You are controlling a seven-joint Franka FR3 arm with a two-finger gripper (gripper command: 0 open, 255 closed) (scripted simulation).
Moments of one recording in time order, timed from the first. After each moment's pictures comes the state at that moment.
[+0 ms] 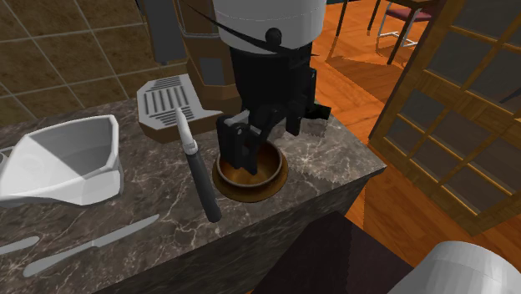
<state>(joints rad) -0.01 -0.80 0.06 -2.33 -0.04 1.53 0.01</state>
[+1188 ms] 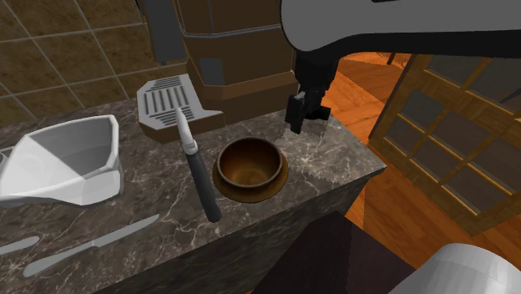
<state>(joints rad) -0.08 -0.58 -0.30 -2.40 -0.22 1.88 -0.41</state>
